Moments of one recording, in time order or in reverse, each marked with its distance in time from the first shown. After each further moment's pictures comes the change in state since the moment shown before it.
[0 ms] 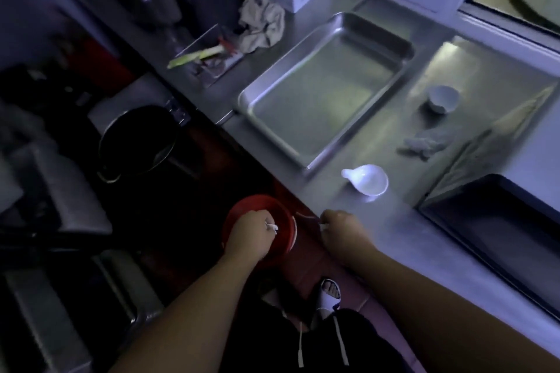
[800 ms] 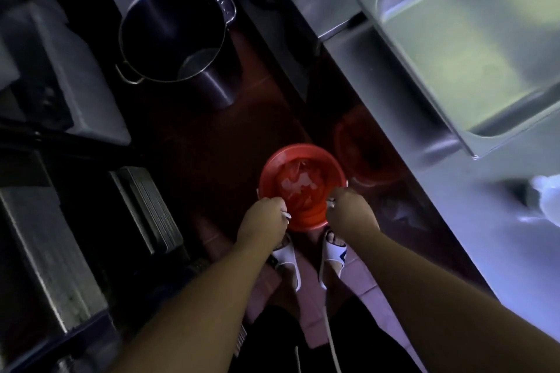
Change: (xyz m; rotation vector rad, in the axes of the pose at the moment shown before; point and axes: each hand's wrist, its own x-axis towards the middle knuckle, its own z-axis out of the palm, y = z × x) left_hand 0.073 -0.216 0.039 -0.021 -0.125 -0.222; right_hand 0.135 -0.095 0.205 -0.151 -0.229 0.040
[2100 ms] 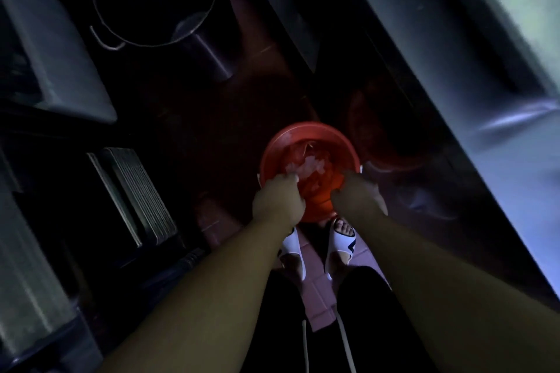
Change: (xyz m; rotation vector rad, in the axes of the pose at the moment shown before) left_hand 0.074 -0.008 0.058 0.132 -0.084 -0.025; right_hand 0.072 0.027 0.065 -0.037 -0.102 0.216
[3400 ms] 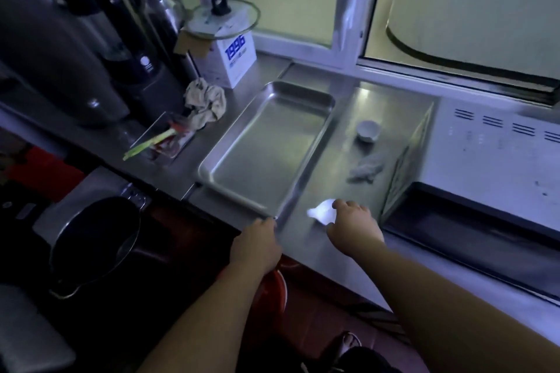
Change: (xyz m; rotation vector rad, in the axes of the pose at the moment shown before) left_hand -0.221 0.287 -0.153 0.354 0.216 0.508; right_hand -0.283 0.179 -0.278 0.269 0.519 0.120
